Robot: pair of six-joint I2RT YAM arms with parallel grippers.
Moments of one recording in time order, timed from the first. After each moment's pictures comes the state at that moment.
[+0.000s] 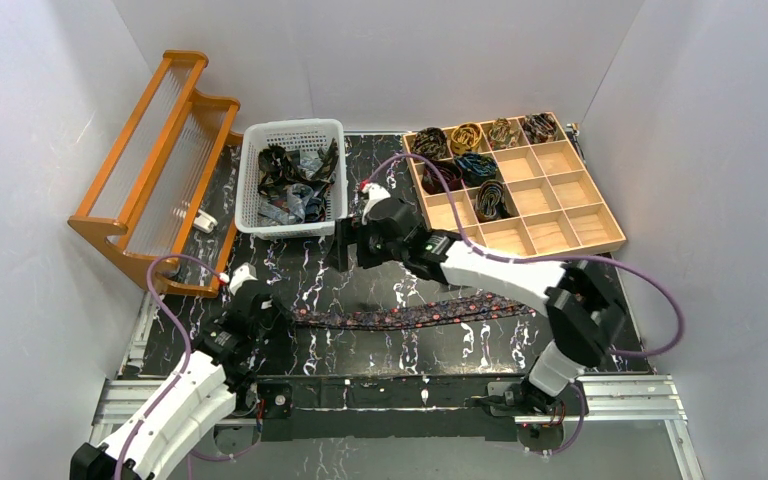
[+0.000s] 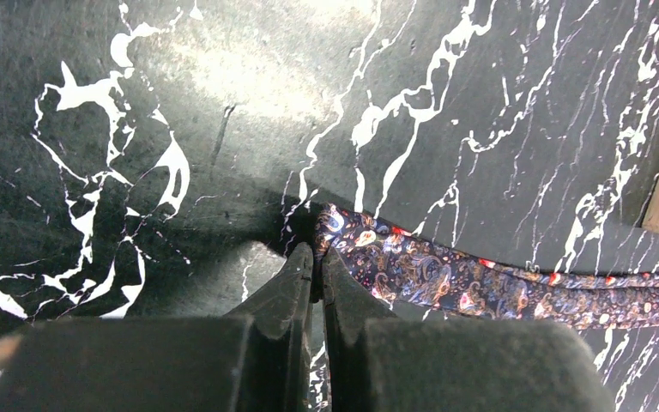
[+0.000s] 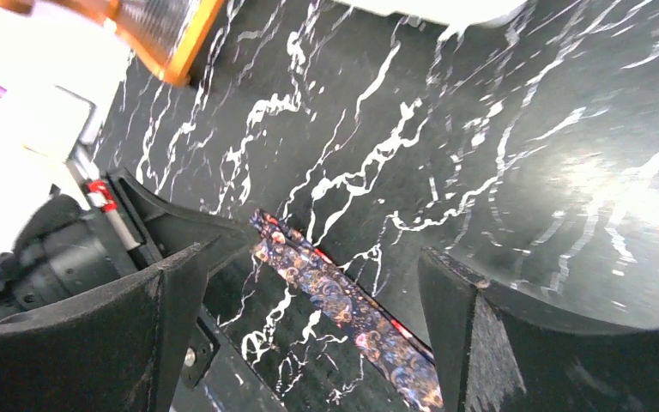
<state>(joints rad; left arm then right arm) -0.45 0.57 0.27 -0.55 -0.18 -0.93 0.98 1.58 1.15 -0.09 -0.03 0.62</state>
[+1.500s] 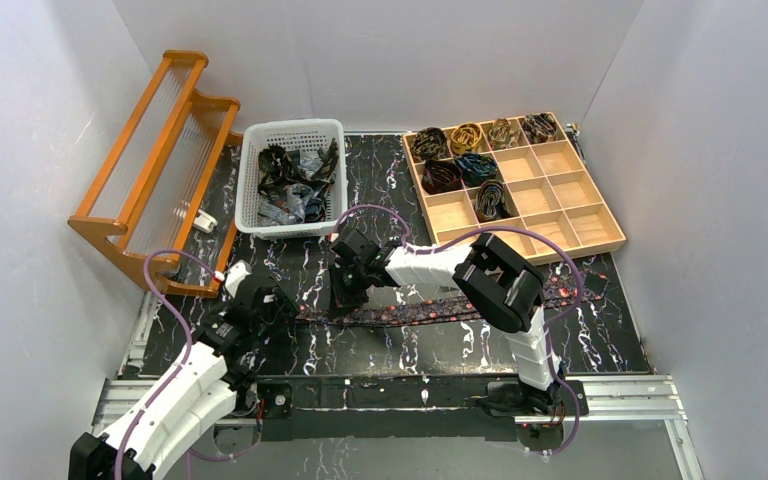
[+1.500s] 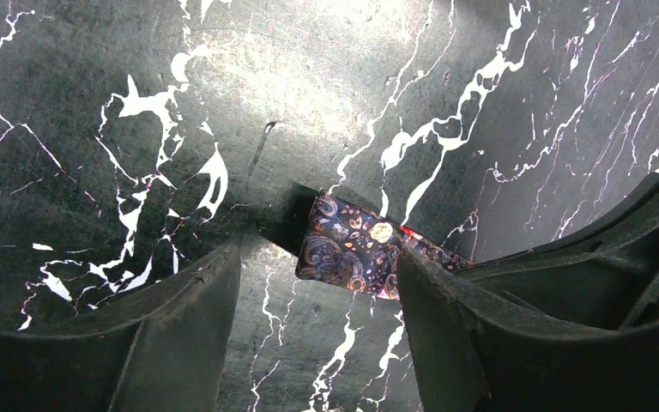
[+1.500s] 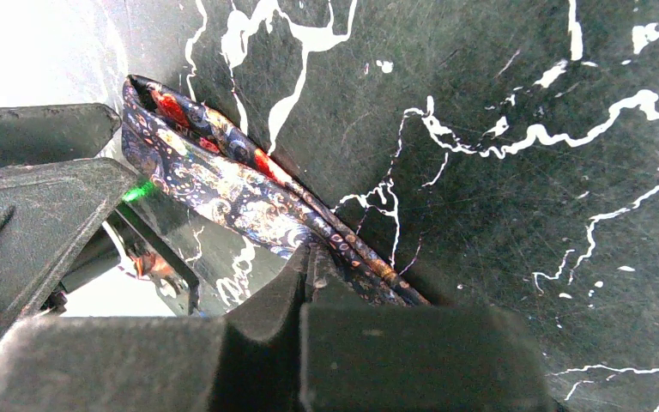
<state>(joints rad) -0.45 0.64 0.33 -0.60 -0.25 -0.96 1.02 2.05 1.32 -0.25 -0.37 0.78</state>
